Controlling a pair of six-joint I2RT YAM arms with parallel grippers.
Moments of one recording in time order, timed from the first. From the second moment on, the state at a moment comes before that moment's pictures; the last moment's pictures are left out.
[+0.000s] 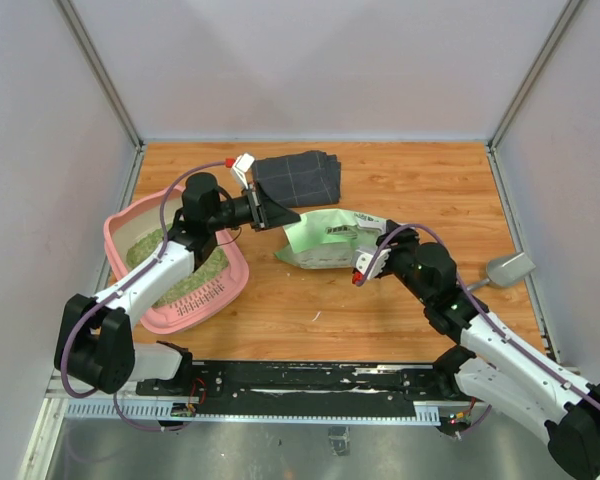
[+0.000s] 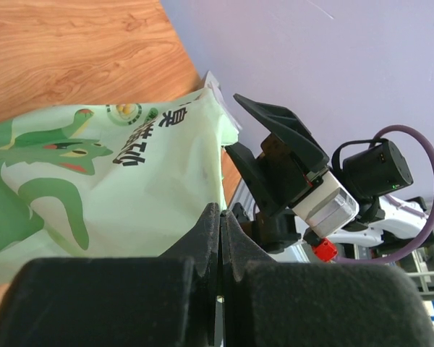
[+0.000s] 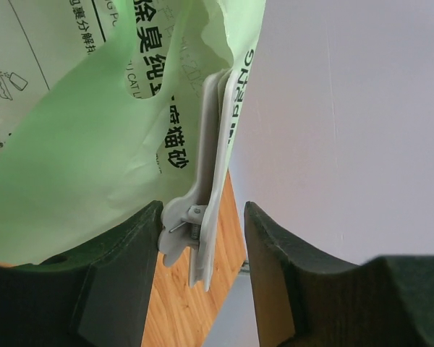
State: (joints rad) left arm -0.36 1.30 0.85 0.34 0.81 -0.88; right arm 0.61 0.79 0.46 0.10 0.06 -1.17
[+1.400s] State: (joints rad) left arm -0.32 1.25 0.82 0.33 0.77 -0.84; right arm 0.61 0.71 0.67 -0.19 0.26 -0.96
